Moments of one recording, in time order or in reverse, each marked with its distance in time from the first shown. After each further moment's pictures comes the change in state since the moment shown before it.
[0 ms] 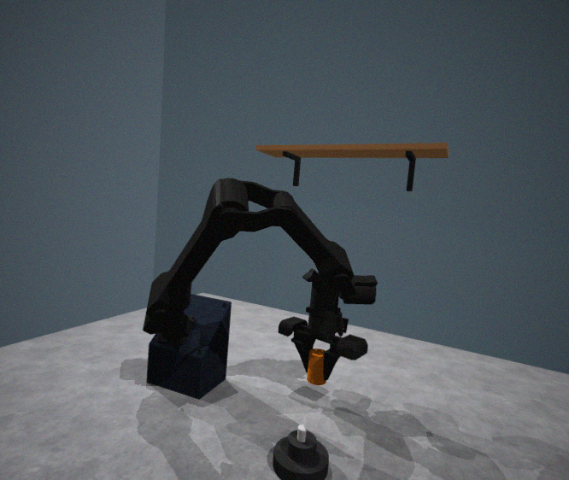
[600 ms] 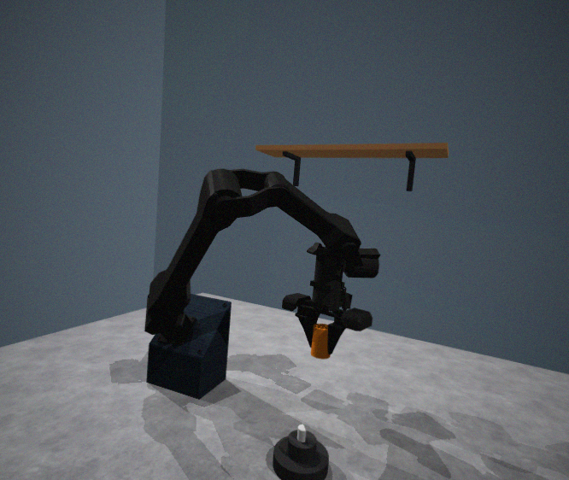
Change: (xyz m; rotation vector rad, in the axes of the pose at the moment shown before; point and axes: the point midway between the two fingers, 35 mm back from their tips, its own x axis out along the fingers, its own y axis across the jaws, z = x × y) arm -0.055 -0.002 0.003 -0.001 -0.001 0.001
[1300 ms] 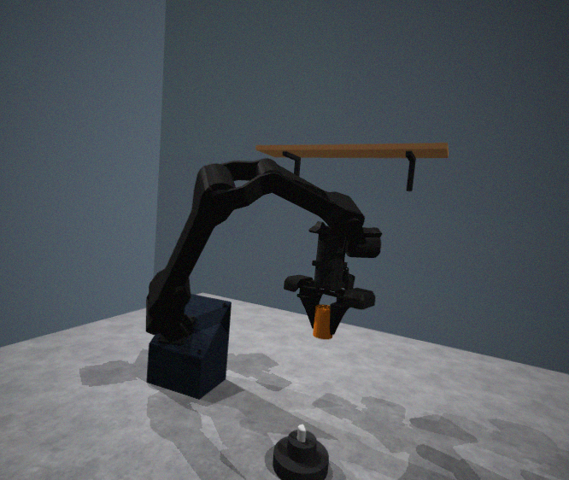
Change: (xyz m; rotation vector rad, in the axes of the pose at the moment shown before) arm -0.043 -0.004 -0.005 0.009 -0.005 0.002
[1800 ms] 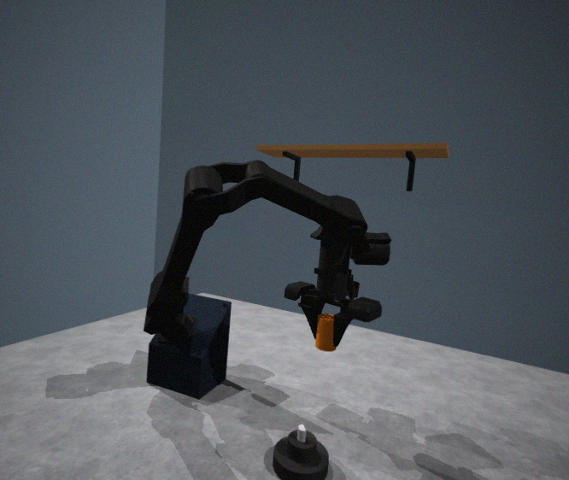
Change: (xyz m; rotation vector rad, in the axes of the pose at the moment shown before) arm 0.008 -0.028 -0.032 0.001 -0.024 0.012
